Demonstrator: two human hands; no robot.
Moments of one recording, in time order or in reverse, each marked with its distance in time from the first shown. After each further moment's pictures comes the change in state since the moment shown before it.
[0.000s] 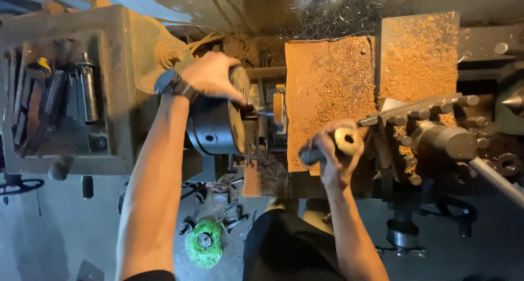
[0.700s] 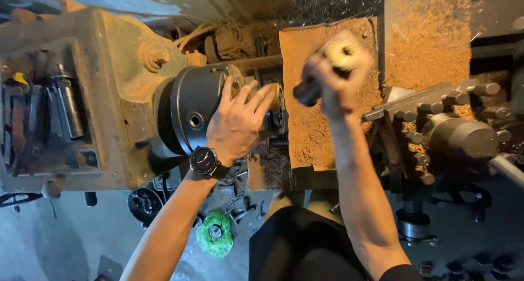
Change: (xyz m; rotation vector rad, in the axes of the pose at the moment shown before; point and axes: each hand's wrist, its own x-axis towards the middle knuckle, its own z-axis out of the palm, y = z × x) left_hand -0.052 0.076 0.077 0.378 0.580 0.419; right_hand 0.124 -0.015 0.033 -0.087 -0.120 -0.138
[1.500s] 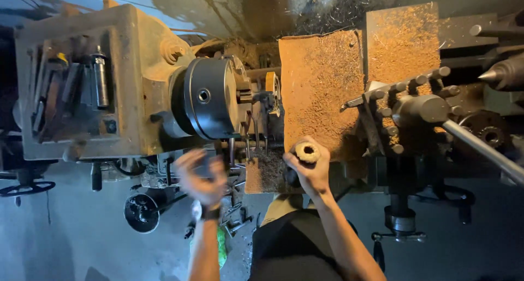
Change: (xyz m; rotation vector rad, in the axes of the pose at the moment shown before) left_hand -0.179 0.078 0.042 -0.429 0.877 -0.594; right_hand -0.209 -0.027 -0.018 -0.194 -0.093 0.124
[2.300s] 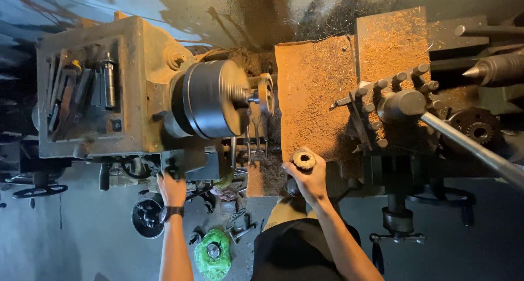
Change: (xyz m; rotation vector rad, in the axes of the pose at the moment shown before) left_hand -0.094 -0.192 -0.097 0.705 -0.284 -0.511; right_hand -0.032 0.014 -0.021 0.026 0.016 0.187
